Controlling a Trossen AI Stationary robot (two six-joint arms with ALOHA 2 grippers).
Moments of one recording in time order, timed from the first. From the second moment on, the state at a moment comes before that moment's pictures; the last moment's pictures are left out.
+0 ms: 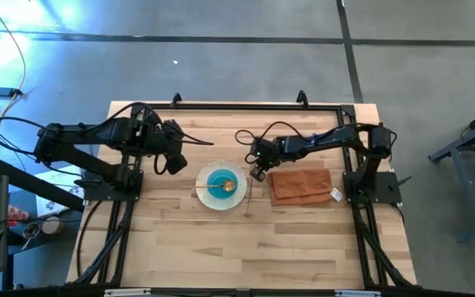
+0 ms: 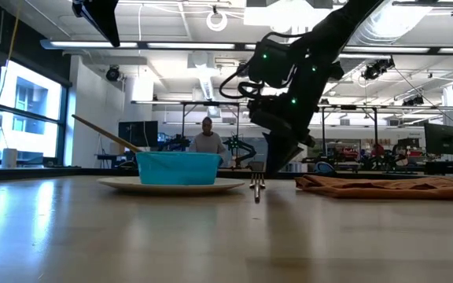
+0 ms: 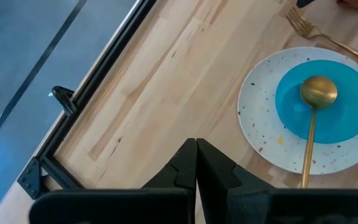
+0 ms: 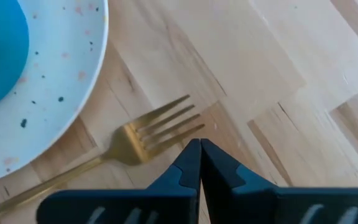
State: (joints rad) left arm 0.08 1.20 1.33 -1.34 -0.51 -0.48; right arm -0.19 1.83 1.06 -0.35 0.10 0.36
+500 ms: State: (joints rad) left arm 0.08 1.20 1.33 -1.34 -0.52 -0.48; right arm -0.20 1.83 1.06 -0.34 0.10 0.34
